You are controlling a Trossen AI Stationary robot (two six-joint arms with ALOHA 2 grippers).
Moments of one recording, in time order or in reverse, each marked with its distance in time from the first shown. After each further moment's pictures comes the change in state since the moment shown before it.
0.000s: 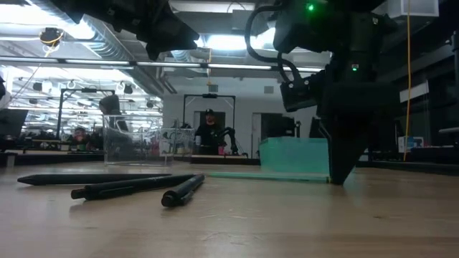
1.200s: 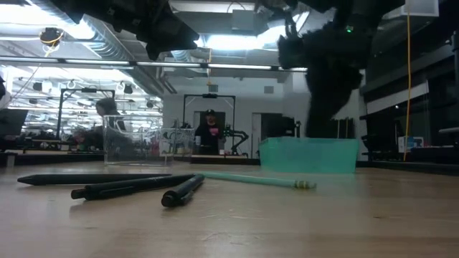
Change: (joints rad) left arm 0.001 0.000 0.000 -0.002 0.000 -0.002; right arm 0.009 -0.176 0.001 0.057 0.098 0.028
